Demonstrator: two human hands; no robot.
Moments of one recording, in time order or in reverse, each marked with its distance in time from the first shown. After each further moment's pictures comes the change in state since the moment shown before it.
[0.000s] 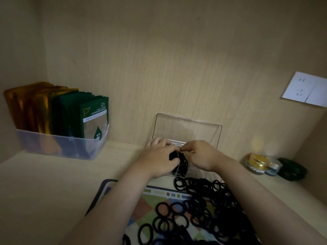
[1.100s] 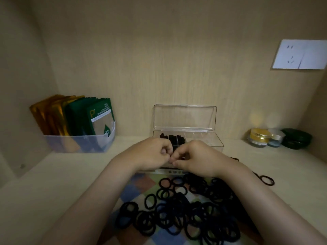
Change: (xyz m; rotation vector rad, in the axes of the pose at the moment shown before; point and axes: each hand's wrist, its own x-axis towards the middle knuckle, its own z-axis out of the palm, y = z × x) left_hand -0.065 0.040 -0.056 -0.075 -0.250 -0.074; right_hand -0.092 -0.035 0.014 0.377 0.023 -0.207
